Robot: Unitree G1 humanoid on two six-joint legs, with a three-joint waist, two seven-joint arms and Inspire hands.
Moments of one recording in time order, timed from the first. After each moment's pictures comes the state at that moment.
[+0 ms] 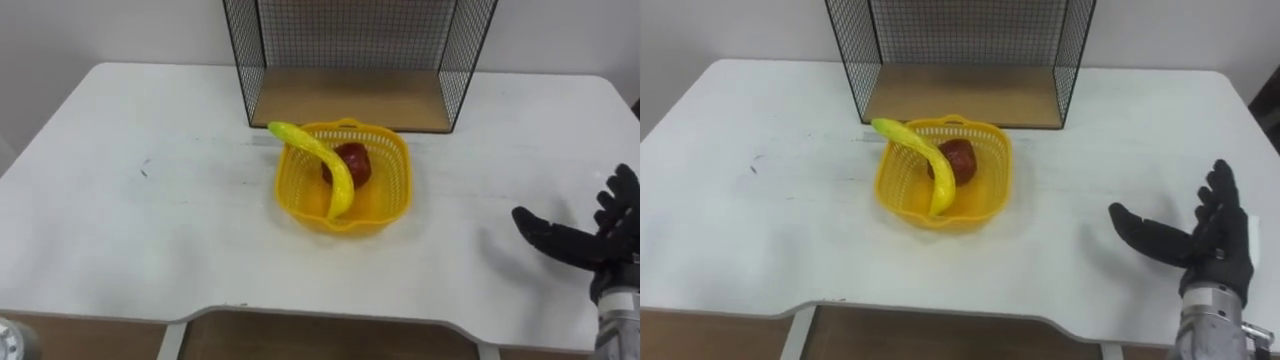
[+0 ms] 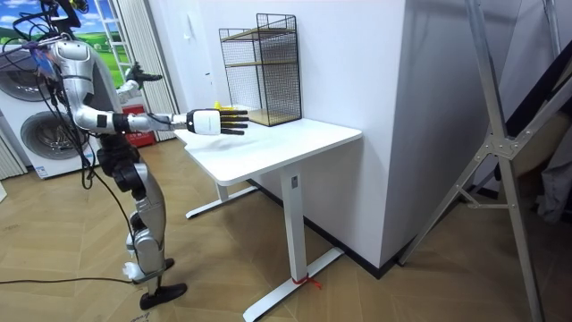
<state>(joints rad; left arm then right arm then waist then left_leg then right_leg) 0.22 0.23 0.28 -0.31 -0.09 -0.13 0.69 0.24 -0.30 -0.20 0.01 0.31 -0.05 -0.20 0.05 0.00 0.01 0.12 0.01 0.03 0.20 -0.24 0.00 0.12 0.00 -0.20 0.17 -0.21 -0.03</state>
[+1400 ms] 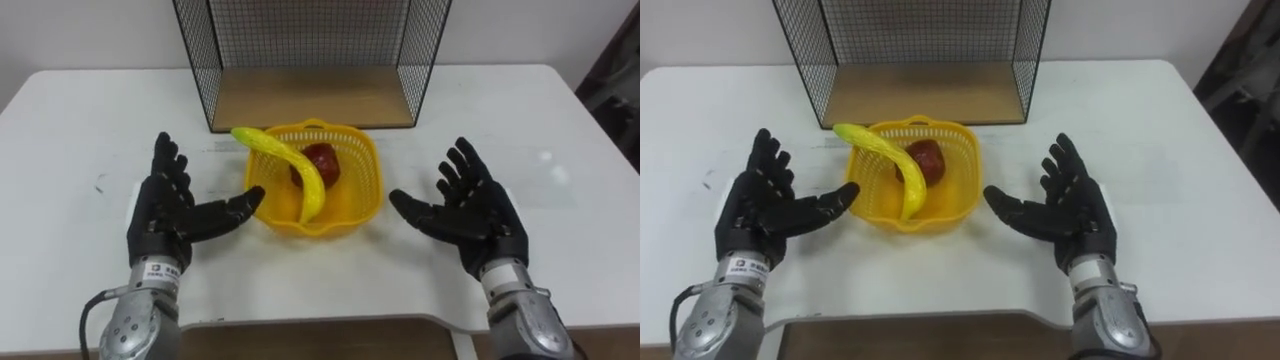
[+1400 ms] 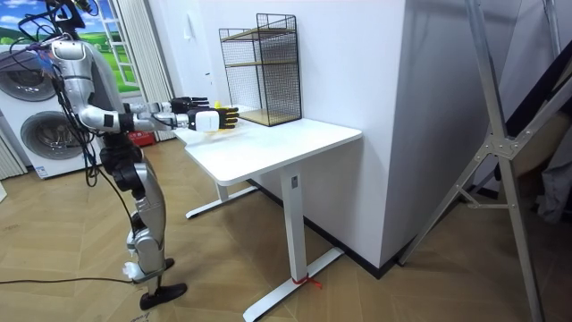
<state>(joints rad) 0.13 0.16 -0.07 0.06 -0.38 -0.11 0.11 0.13 -0.22 0.07 0.11 0.51 -0.11 -0.01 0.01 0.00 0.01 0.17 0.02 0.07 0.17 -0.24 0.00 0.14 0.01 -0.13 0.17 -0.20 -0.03</state>
